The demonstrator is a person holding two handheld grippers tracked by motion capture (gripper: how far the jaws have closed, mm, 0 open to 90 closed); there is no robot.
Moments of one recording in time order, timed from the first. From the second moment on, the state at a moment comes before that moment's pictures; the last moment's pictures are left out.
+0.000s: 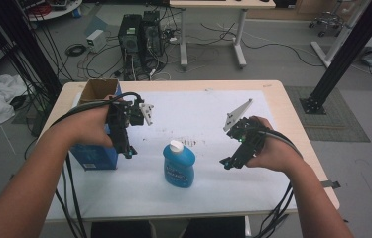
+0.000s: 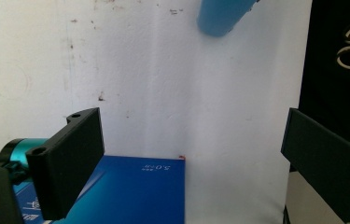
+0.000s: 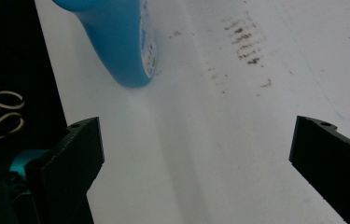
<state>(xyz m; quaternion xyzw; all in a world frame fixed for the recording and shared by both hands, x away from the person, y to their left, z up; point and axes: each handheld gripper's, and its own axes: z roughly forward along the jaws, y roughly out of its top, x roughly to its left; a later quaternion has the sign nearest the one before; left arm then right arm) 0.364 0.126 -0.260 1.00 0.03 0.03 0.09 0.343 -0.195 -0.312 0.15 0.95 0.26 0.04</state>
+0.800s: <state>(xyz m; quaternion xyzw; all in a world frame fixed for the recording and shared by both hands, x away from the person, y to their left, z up) 0.361 0.132 -0.260 1.00 0.02 0.03 0.09 0.324 -0.159 -0.372 0.14 0.93 0.35 0.00</state>
